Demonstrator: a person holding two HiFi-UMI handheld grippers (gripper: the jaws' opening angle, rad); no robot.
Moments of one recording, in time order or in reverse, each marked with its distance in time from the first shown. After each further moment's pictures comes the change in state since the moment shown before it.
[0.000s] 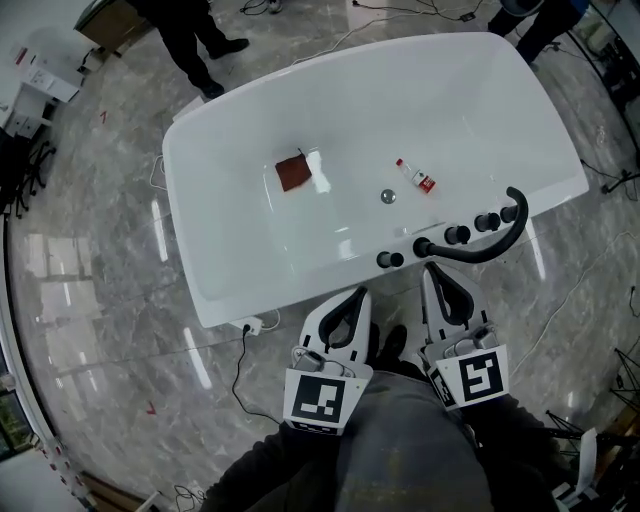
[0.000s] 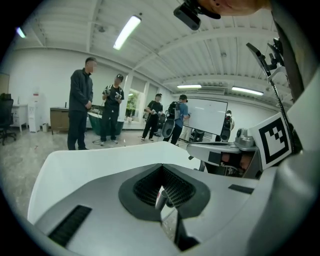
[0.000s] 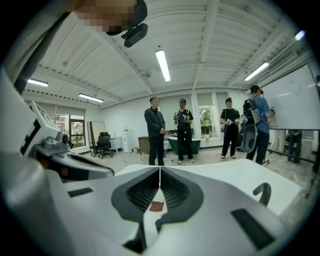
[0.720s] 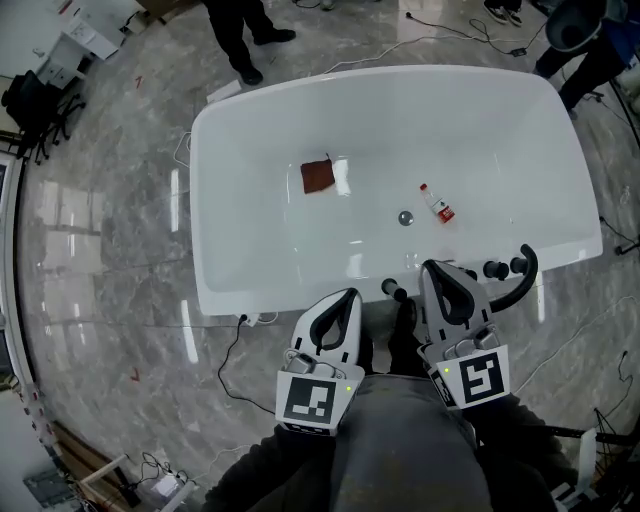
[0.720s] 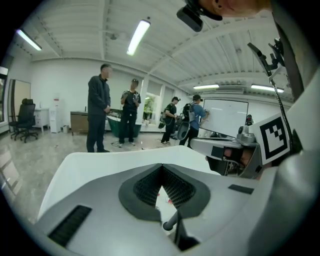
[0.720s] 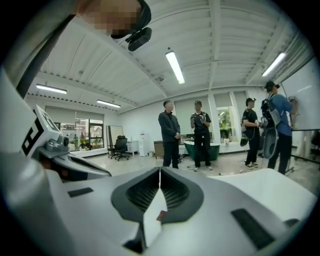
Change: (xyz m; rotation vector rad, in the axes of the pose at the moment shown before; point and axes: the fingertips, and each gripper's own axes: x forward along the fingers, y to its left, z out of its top) left arm 0.025 0.045 0.035 -0.055 -0.024 0.208; right arm 0.069 -0.015 0.043 -0.049 -0.050 0.212
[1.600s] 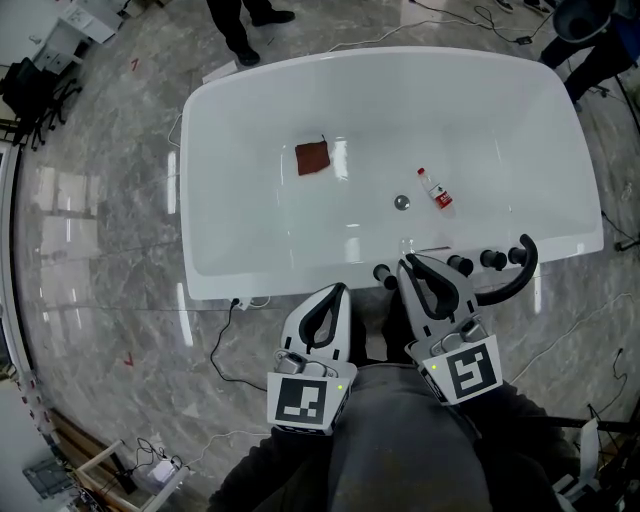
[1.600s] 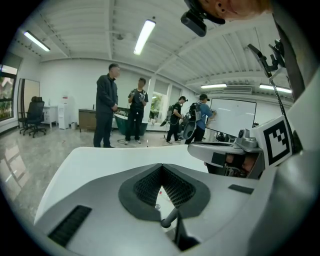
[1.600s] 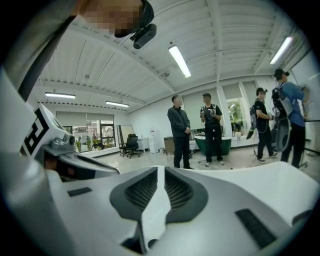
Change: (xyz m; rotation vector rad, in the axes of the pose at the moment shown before) left arm -0.004 -0.004 -0.021 -0.039 0.013 0.079; right arm 0.002 0.018 -0.027 0.018 0.035 0.136
